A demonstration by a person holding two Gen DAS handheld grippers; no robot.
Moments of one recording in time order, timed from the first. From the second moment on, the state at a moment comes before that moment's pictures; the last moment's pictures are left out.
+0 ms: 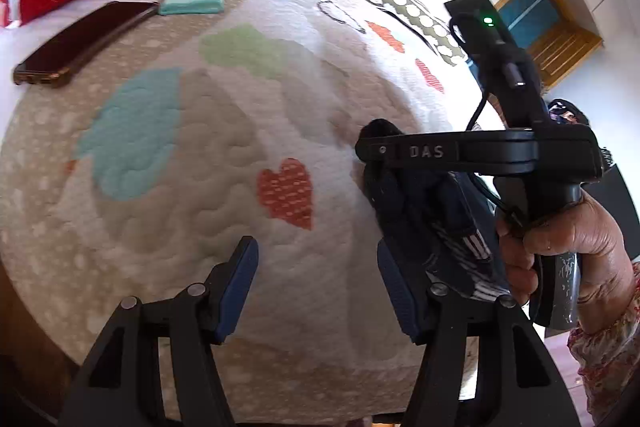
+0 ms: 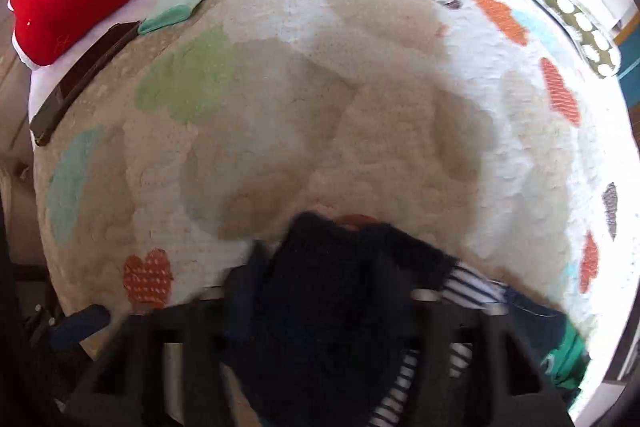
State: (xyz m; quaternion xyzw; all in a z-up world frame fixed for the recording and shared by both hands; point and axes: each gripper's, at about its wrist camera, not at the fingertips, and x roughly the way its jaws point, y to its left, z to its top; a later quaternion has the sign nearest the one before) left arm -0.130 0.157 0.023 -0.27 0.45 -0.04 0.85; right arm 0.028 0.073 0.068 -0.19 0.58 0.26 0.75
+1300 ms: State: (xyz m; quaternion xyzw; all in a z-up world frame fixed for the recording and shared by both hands) left arm -0.086 -0.038 0.069 -0.16 0.50 -0.22 0.82; right arm -0.030 -0.300 0.118 0.21 0.47 0.16 0.84
